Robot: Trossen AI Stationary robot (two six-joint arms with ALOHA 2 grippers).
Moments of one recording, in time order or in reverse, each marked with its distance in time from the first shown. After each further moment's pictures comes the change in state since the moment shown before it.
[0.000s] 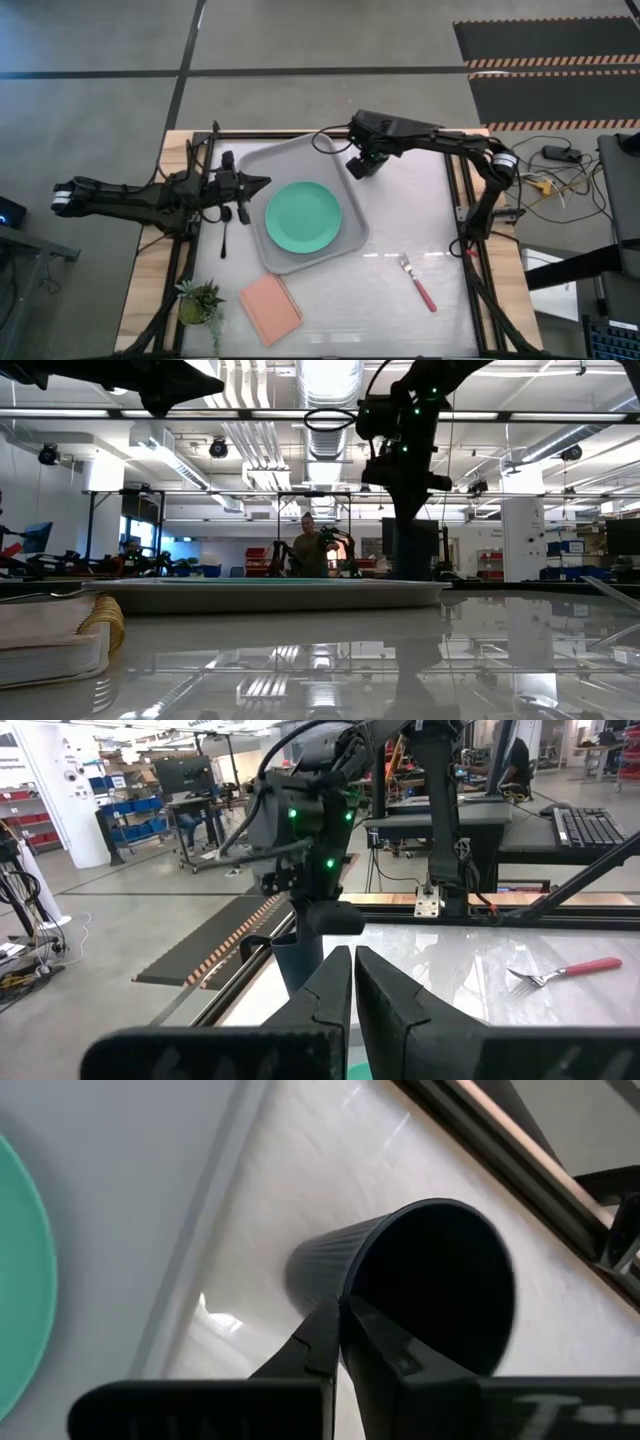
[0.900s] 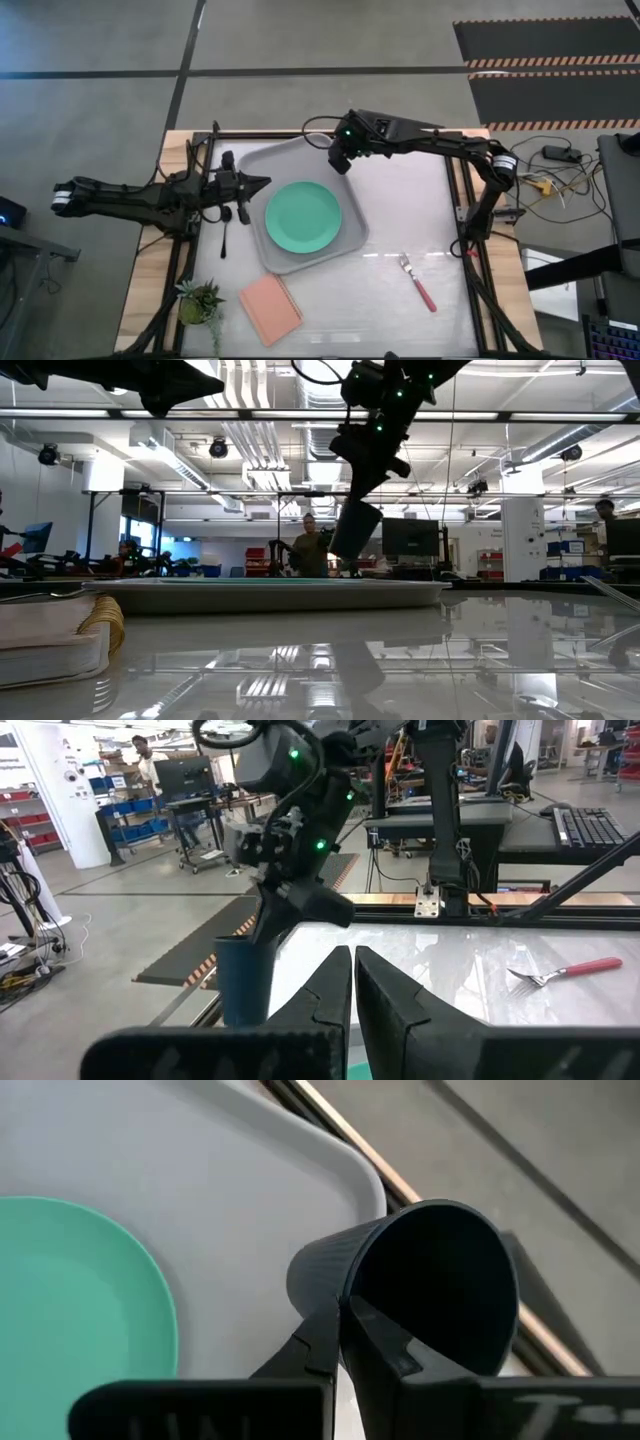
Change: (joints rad) left arm 0.000 0.000 0.000 0.003 0.000 0.002; right arm 0.059 0.007 0.064 0.307 0.013 -0.202
